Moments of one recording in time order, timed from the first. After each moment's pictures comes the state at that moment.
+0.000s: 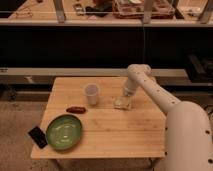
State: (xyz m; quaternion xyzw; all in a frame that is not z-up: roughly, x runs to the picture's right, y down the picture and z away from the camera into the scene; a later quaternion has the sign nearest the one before) arm 0.106 0.079 0.941 0.11 -0.37 -0.92 0.09
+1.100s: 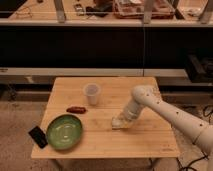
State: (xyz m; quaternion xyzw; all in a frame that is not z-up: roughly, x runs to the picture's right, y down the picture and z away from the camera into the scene) arm 0.115 0.209 0.835 0.18 -0.41 -0.90 0.03
